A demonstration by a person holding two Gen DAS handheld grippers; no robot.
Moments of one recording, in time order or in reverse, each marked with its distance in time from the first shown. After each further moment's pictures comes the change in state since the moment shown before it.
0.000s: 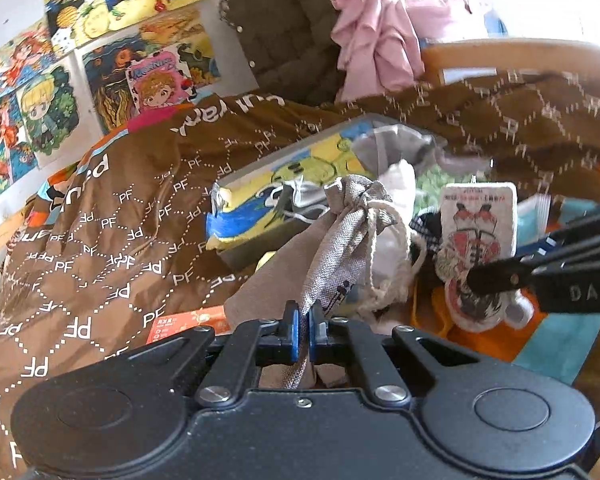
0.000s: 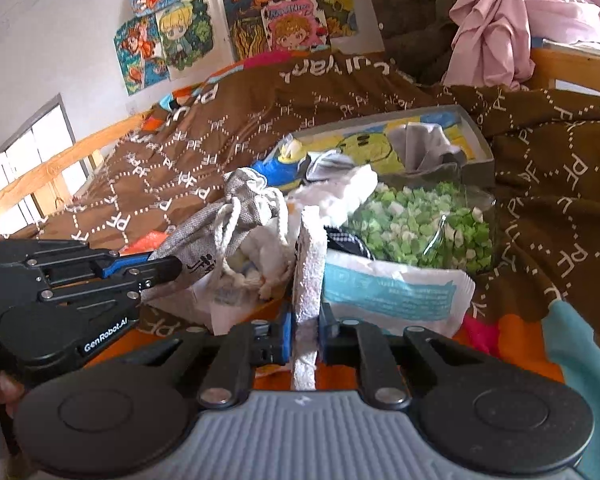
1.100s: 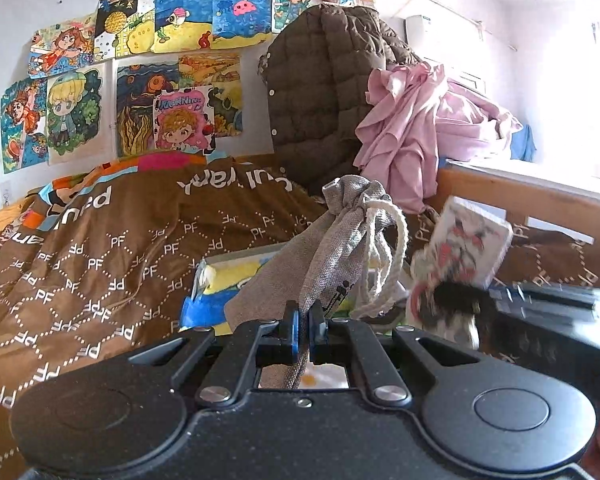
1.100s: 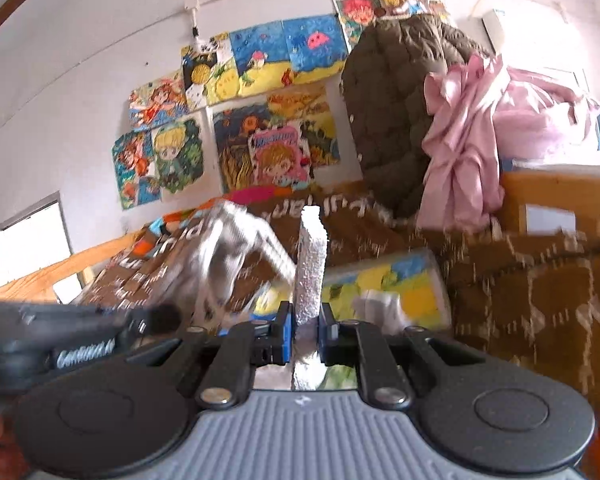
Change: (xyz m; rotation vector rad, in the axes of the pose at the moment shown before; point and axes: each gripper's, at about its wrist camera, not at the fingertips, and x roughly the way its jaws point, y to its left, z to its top) left arm -0.009 -0.007 0.096 -0.235 -0.173 -0.021; right arm -0.030 -0.040 0.079 0.003 -0.389 -0.023
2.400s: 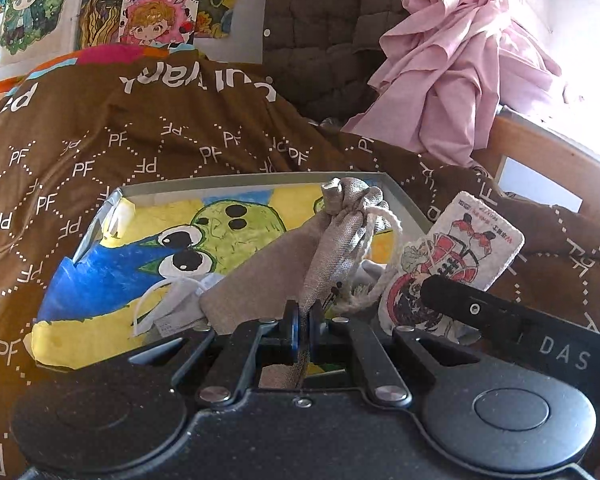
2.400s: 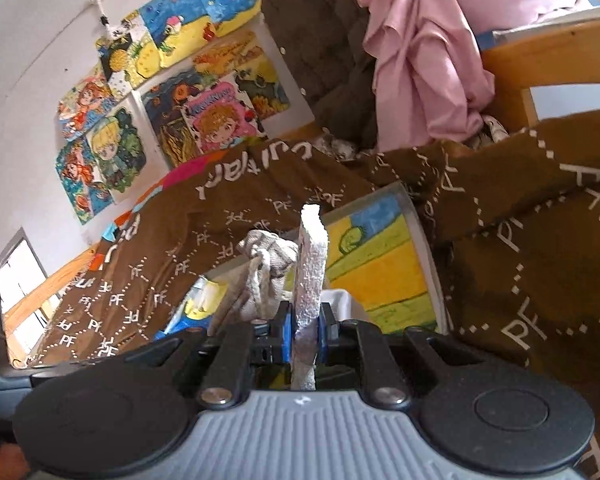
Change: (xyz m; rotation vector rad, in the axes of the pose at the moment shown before) left arm 0.232 -0.005 -0.004 -0.153 0.221 -0.085; right arm 0.174 -0.121 -0.023 0.244 0.164 0.004
